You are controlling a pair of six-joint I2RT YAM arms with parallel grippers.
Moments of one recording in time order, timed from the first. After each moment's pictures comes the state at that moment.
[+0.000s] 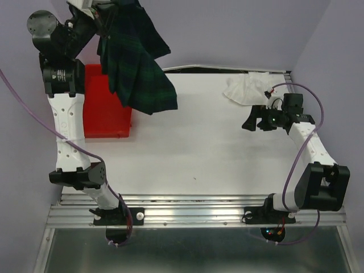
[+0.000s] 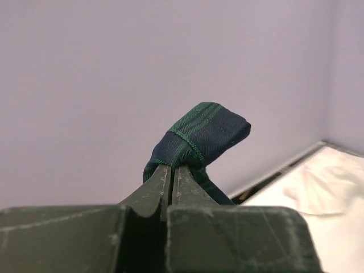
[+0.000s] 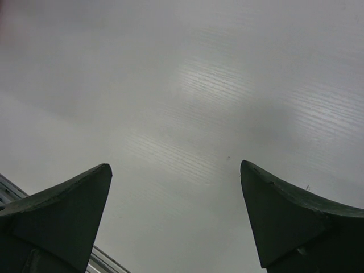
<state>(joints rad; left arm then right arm) 0.05 1.66 2.33 -0.25 0.62 0.01 -0.12 1.38 1.06 -0.54 -0.62 -0.05</state>
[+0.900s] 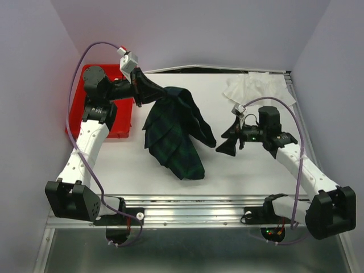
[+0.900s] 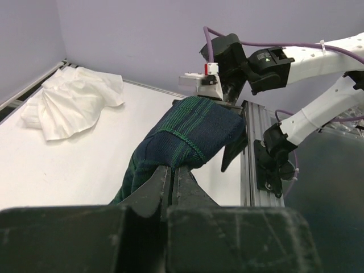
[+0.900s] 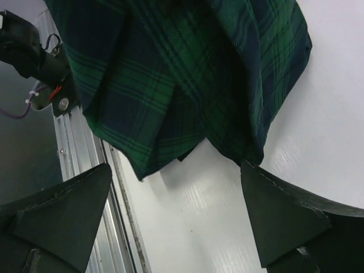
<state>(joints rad) -0.14 1.31 1.30 0.24 1.26 -0.42 0.20 1.14 0.80 -0.27 -1.00 -0.13</state>
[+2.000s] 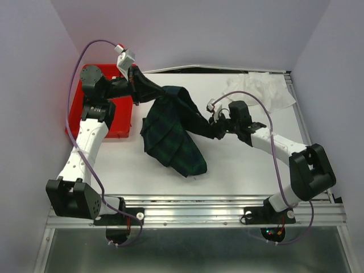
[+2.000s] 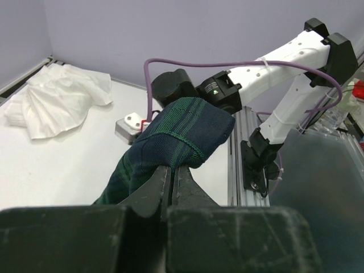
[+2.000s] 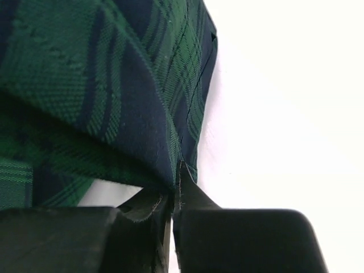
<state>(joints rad) -0.13 1.32 1.31 0.32 1.30 -0.54 0.44 1.53 0.93 -0.02 -0.53 -0.25</state>
